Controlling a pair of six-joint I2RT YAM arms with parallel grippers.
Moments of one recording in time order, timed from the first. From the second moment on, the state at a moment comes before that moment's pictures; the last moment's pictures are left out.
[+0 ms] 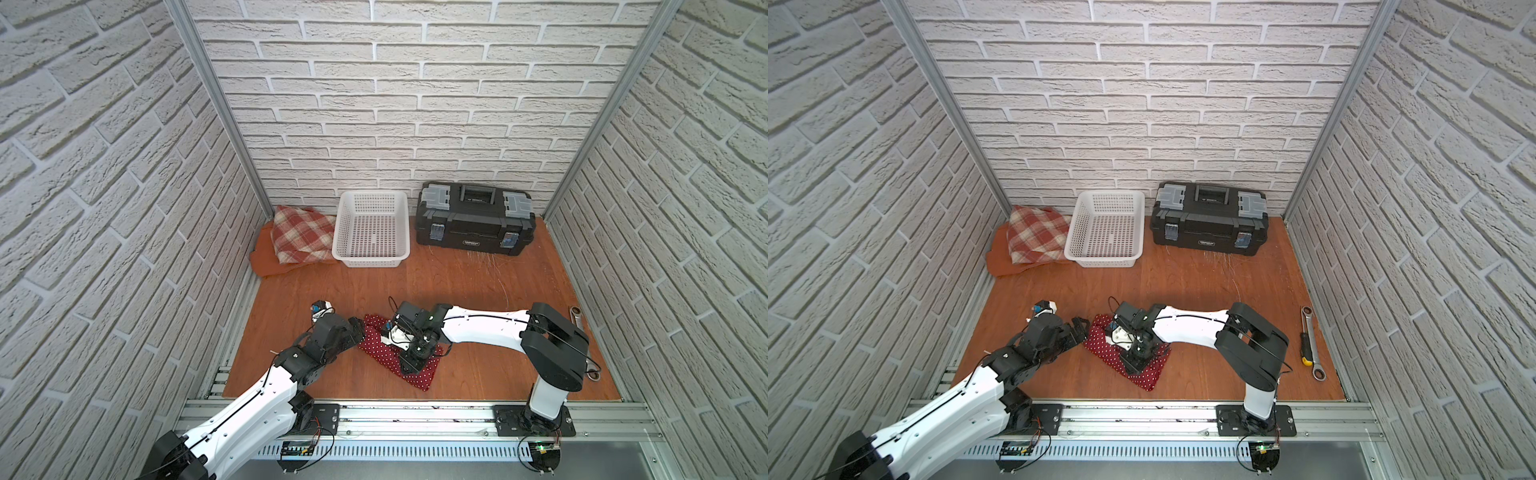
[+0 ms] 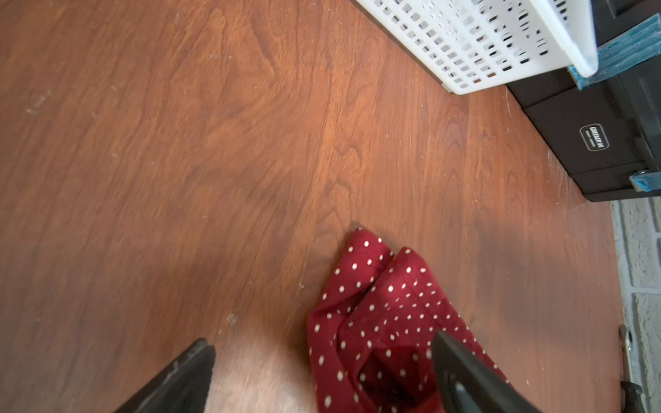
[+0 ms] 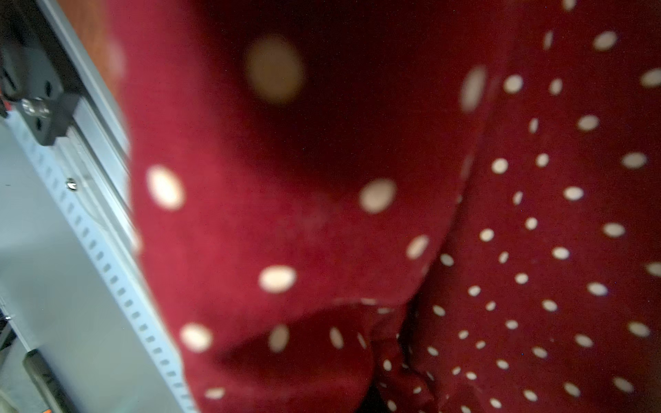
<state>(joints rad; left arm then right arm) -0.61 0.74 0.30 -0.35 -0.17 -0.94 0.94 1.80 1.10 -0.69 -0.42 0.12</state>
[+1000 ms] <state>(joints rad) -0.68 1.02 0.33 -0.11 -0.16 -0.93 0.56 1.85 0.80 -0.14 -0.98 0.39</state>
